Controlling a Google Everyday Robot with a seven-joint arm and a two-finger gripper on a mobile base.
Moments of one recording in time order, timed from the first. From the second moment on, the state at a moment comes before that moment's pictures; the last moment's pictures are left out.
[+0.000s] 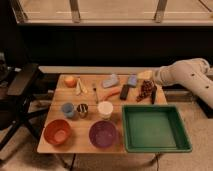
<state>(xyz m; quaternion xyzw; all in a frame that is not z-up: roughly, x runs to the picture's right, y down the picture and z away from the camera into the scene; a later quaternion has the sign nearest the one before) 0.254 -0.044 0.745 -0.11 -0.05 0.80 0.59</state>
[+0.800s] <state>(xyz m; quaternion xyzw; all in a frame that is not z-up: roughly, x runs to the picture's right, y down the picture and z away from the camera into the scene) 0.194 -0.070 0.782 -0.14 -0.07 0.78 0.61</state>
